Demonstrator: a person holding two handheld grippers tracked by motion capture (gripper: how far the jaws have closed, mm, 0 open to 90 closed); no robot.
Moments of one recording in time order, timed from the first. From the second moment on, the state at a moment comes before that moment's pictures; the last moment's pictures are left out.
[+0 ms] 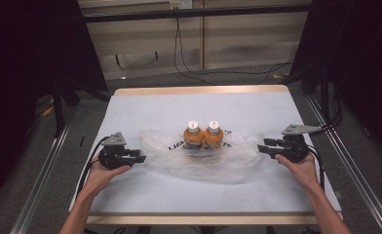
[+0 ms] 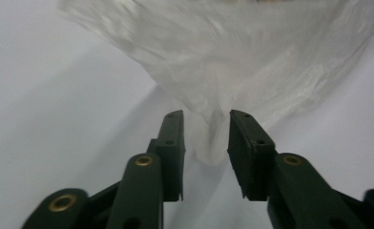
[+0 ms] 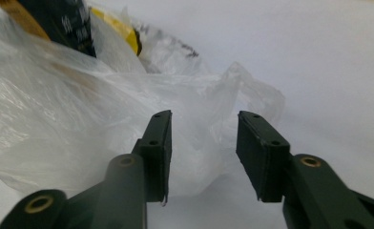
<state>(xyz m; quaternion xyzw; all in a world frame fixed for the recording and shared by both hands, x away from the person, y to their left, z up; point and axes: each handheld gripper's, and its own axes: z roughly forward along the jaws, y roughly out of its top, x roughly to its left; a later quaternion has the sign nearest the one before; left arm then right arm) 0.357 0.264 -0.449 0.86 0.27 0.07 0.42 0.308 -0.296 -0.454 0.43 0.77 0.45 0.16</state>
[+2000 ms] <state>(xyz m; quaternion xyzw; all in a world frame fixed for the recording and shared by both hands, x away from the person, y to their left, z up) 0.388 0.138 -0.445 0.92 0.16 0.03 0.37 0.360 -0.190 -0.440 0.28 0.88 0.39 0.06</state>
